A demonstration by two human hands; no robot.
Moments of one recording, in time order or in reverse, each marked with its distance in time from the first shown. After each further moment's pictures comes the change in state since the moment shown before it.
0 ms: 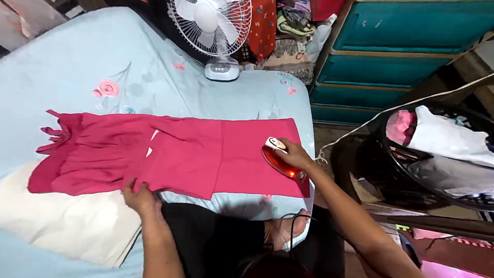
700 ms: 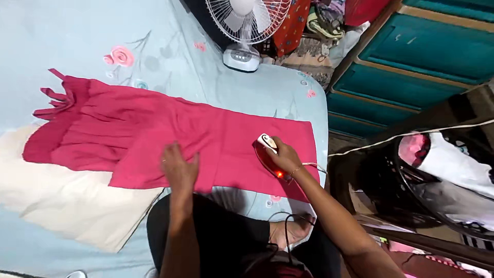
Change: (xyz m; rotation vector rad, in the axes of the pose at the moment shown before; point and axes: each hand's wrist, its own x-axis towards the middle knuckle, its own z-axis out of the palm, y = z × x) left_hand -0.018 0.024 0.033 0.737 -0.360 0.365; right_hand 0.021 -0.081 0.052 -0.131 -0.002 0.029
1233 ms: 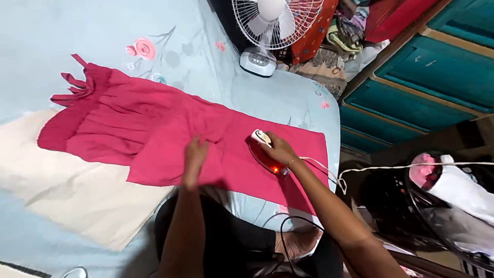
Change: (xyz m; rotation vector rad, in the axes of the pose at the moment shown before) left_hand 0.064 -0.018 0.028 -0.382 -0.308 -0.263; right_hand 0.061 -0.048 0.014 -0.012 -0.144 -0.125
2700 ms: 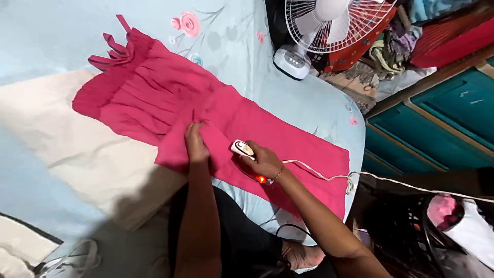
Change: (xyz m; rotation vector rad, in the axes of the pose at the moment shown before) left_hand 0.024 -0.028 -0.023 -1.102 0.438 -0.036; right_hand 0.009 -0.101 0.067 -0.142 -0.270 -0.235
